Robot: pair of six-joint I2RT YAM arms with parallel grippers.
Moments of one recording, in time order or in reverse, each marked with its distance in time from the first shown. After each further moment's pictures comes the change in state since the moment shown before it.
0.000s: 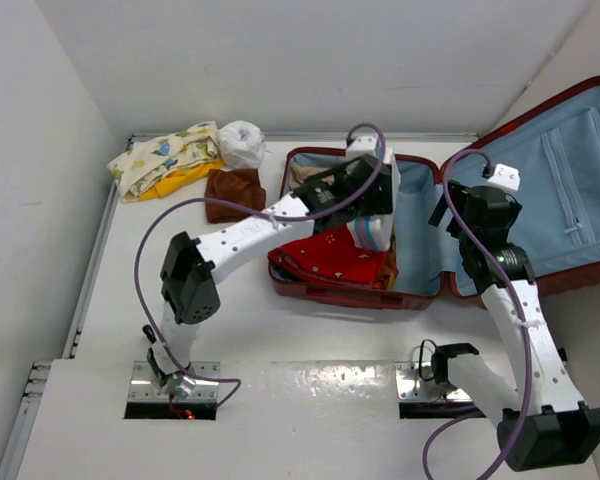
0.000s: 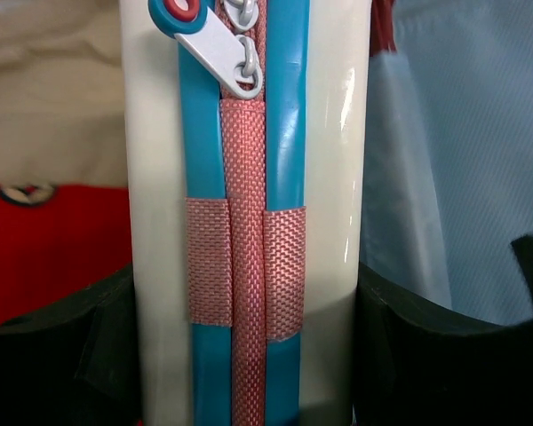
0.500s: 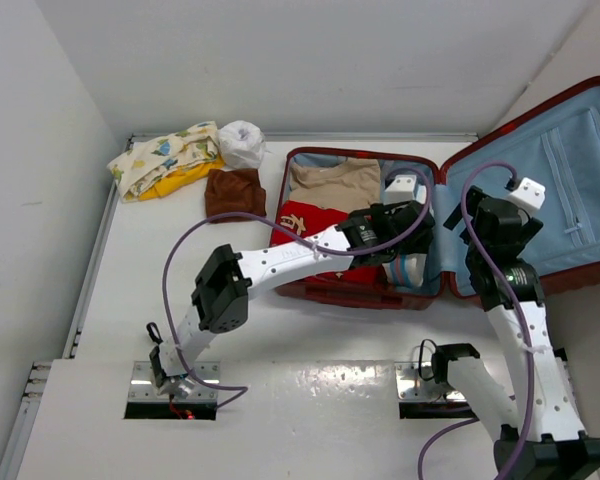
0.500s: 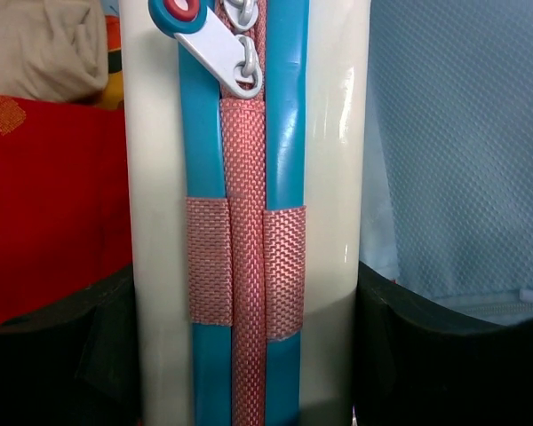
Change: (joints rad) left arm -0.192 0.166 0.087 0.007 -0.080 -0.136; right arm -0.027 -0.114 -0.028 -0.040 0.141 0.087
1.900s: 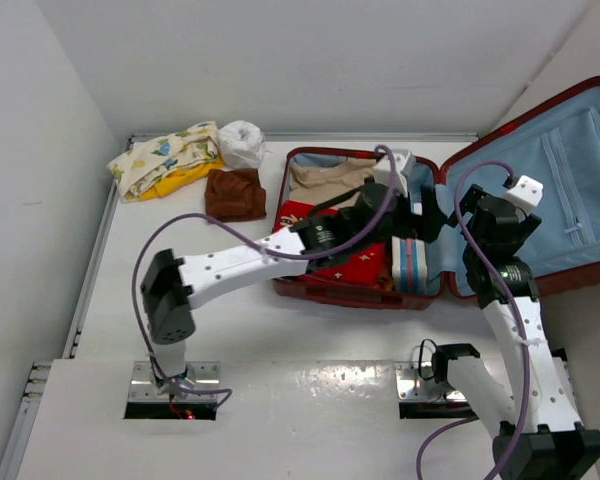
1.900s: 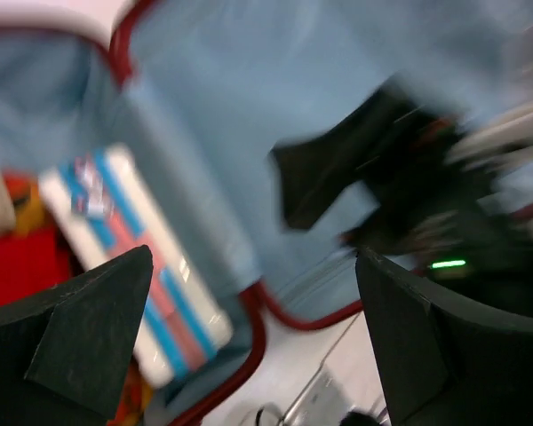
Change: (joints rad) left arm 0.011 -0.267 -0.312 0.404 0.206 0.185; right arm -0.016 0.005 -0.047 0.095 0.035 -0.049
